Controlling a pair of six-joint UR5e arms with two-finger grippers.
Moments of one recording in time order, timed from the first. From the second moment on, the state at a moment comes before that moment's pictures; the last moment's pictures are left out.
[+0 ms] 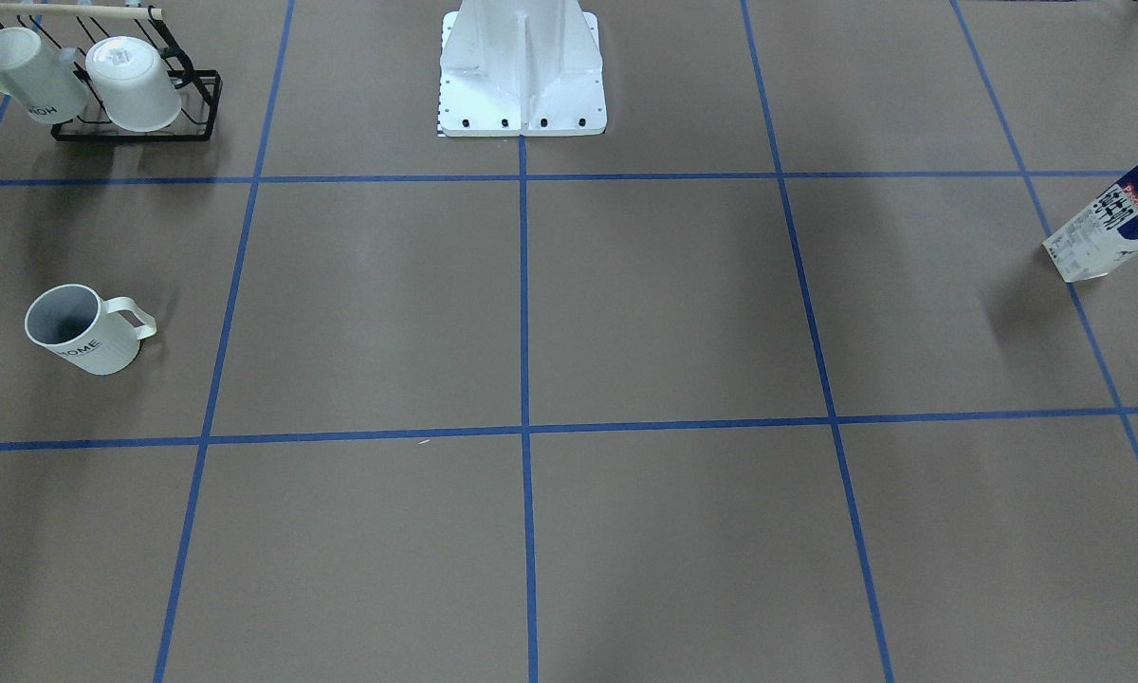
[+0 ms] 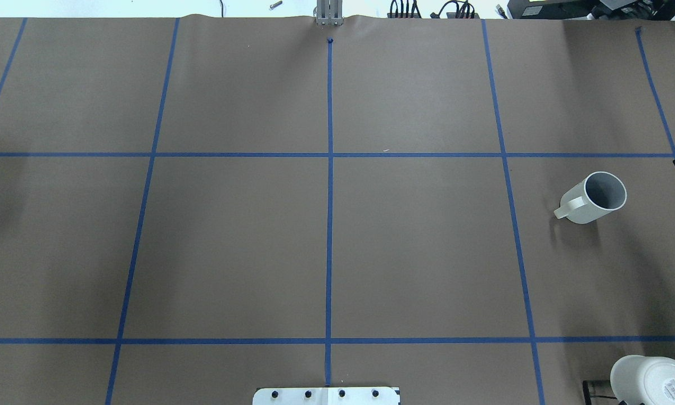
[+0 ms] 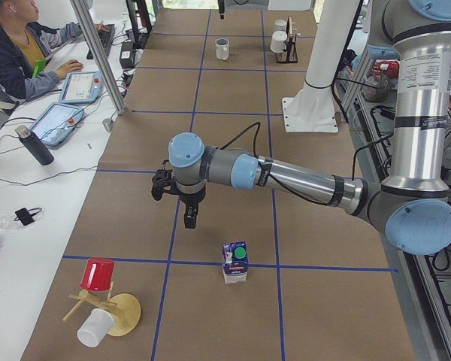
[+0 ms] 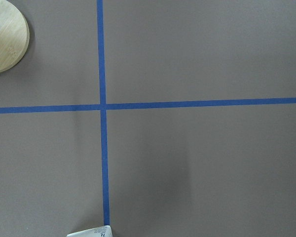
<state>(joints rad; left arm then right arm) -1.49 -1.55 -1.83 -1.51 -2.40 -0.15 1.29 -1.58 1.86 -1.62 2.35 0.21</state>
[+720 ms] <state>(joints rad) -1.49 -1.55 -1.84 -1.51 -2.40 -0.15 1.14 -1.56 1.71 -1.30 2.28 0.51</state>
